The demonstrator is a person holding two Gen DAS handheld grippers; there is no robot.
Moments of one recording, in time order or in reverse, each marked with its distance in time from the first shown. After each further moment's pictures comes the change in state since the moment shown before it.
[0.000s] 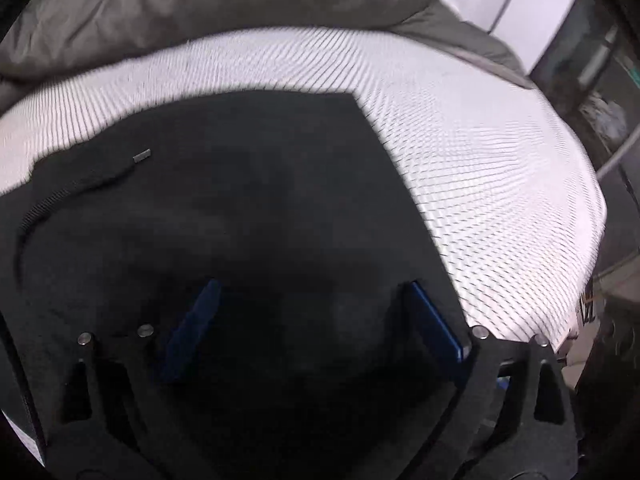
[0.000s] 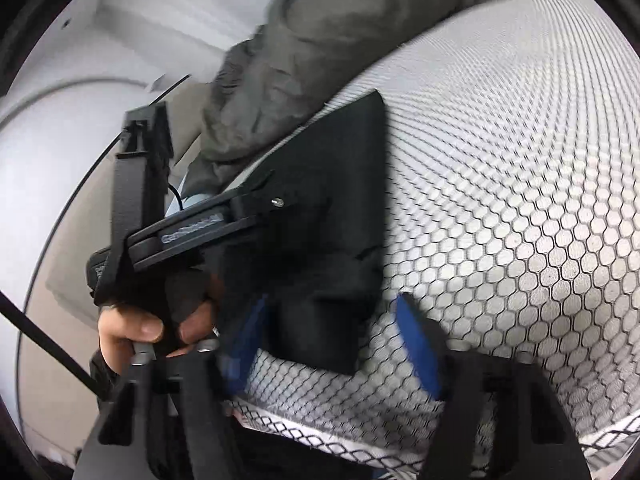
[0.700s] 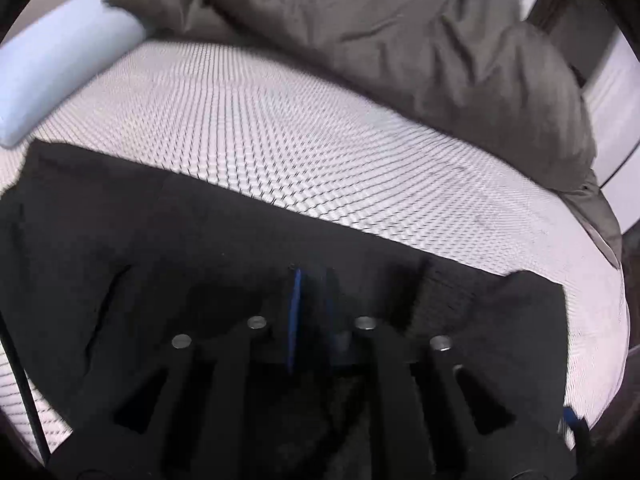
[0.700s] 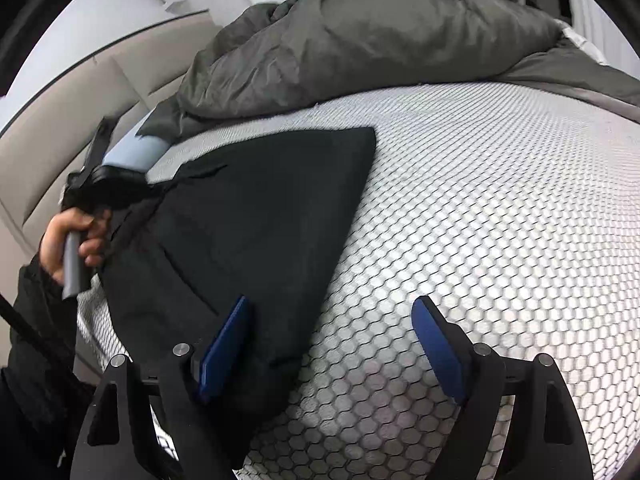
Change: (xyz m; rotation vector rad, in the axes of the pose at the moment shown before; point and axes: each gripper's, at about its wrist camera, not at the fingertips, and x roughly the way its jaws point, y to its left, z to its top) left arm -0.075 0.223 -0.004 -0.468 -0.220 0.238; right arm 0.019 0.014 0.048 -0.420 -0.020 -0.300
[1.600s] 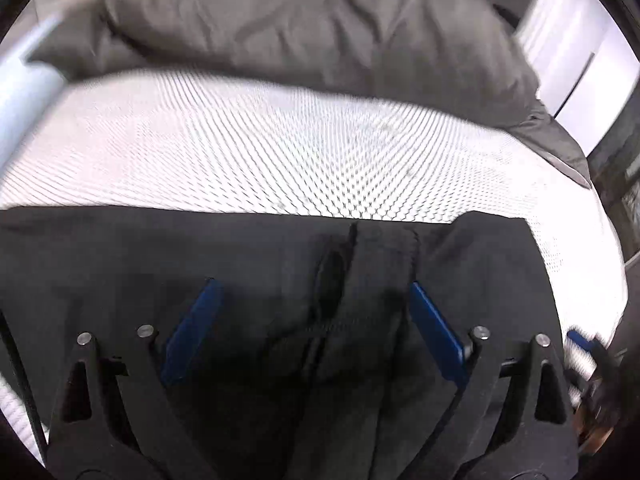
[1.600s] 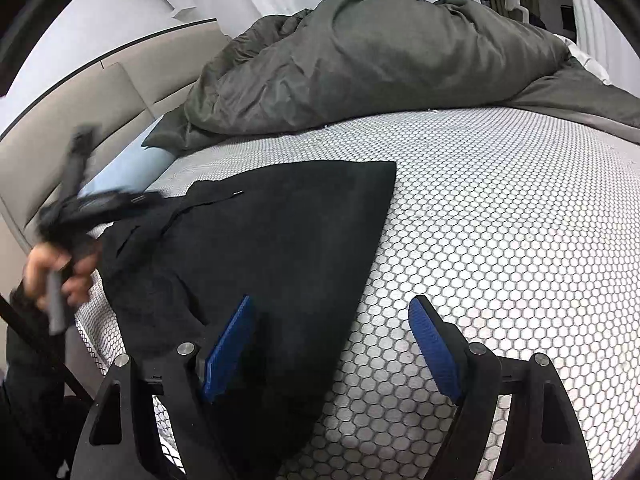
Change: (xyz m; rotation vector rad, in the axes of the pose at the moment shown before) left arm 0.018 -0.039 -0.002 0.217 0.115 -0.138; right arm 0.003 0.016 0.015 -0.034 -0.005 0.024
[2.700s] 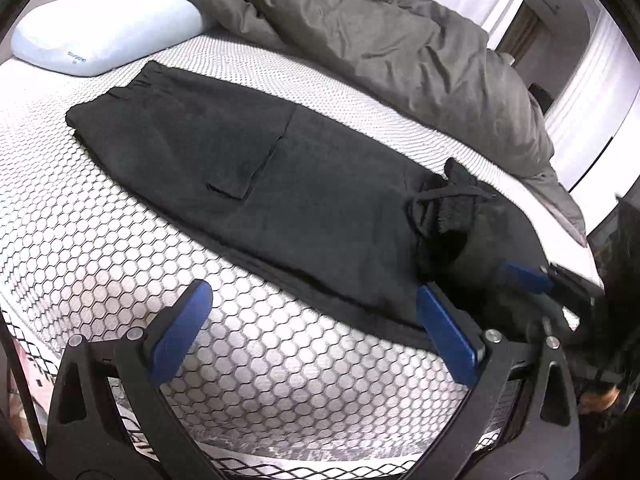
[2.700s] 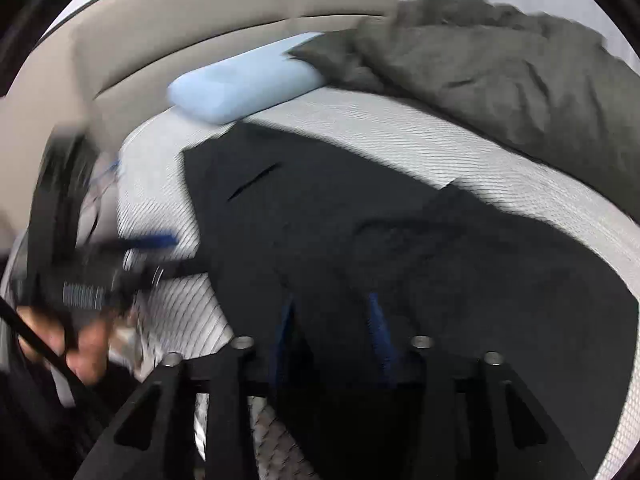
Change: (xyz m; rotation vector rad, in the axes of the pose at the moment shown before) left arm -0.117 0.126 -0.169 -0.235 -0.209 0.017; right arm 0.078 0.232 0.014 -0.496 0.120 0.254
